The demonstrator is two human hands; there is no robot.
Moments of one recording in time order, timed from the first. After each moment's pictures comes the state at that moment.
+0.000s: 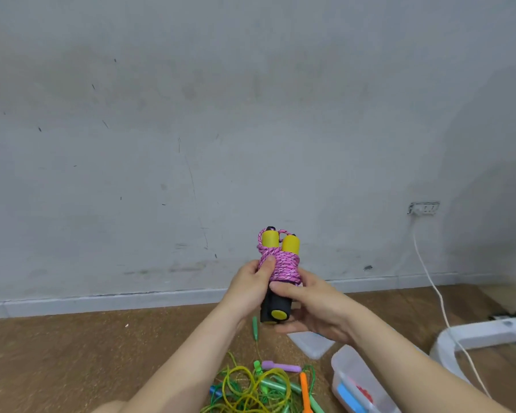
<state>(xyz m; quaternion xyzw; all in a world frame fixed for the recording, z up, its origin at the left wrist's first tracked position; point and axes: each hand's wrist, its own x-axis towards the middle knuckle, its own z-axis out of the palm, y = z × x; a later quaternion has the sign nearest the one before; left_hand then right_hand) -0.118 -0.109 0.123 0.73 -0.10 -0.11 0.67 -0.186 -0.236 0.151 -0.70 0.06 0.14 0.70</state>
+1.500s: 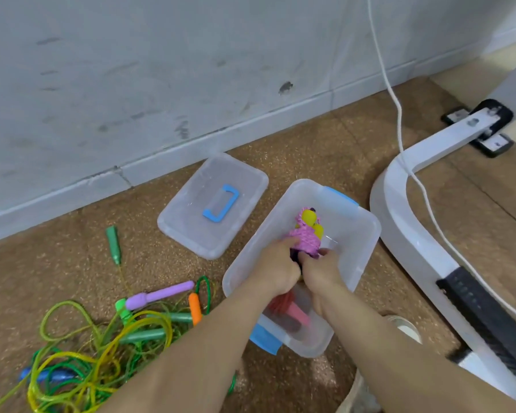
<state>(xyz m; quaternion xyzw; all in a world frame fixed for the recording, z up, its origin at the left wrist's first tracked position) -0.047 -0.472 -0.259 0.83 -0.25 -0.39 0.32 -0.111 -0.540 -0.277 -0.52 0.58 -0.06 0.62</state>
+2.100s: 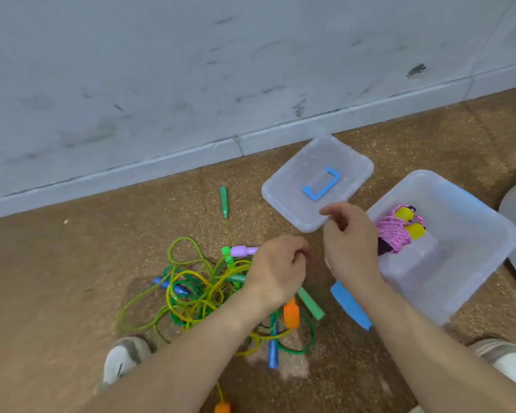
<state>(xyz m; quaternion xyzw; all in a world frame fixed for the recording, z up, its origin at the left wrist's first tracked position) -0.047 -0.303 -0.196 0.89 -0.23 -0.16 0.36 -0.070 -0.431 -0.200 -0.81 0.29 -0.13 0.50</state>
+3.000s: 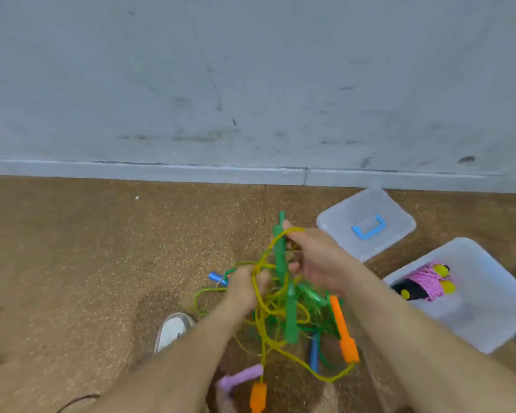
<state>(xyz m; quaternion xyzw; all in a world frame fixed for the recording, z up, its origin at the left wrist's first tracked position) -0.052 -0.109 -0.201 0.85 0.10 -0.23 0.47 -0.025 -0.257 -0.123 -0.57 0.19 0.27 0.75</state>
